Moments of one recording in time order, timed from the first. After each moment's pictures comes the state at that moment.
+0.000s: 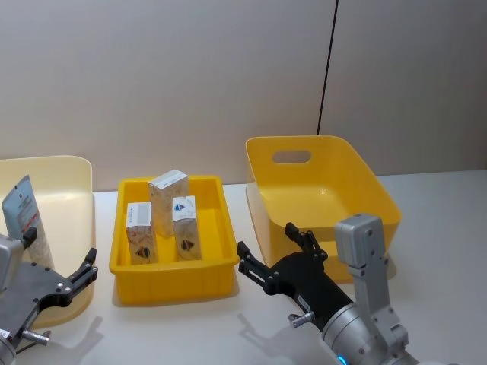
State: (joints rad) left arm -0.24 0.38 0.45 -1.63 -0.20 0.01 -0.01; right arm -0.01 0.34 -0.23 -1.77 0.29 0.03 0.07
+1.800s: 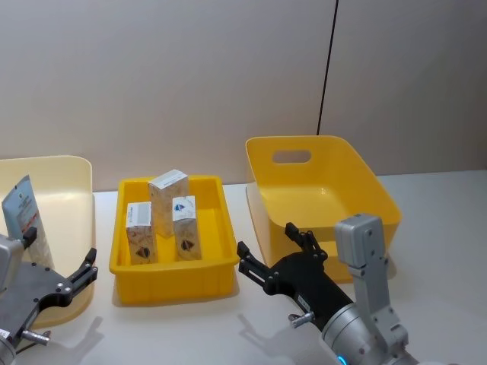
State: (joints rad) left arm -0.24 0.38 0.45 -1.63 -0.20 0.01 -0.01; right arm -0.01 0.34 -0.23 -1.77 0.29 0.03 0.07
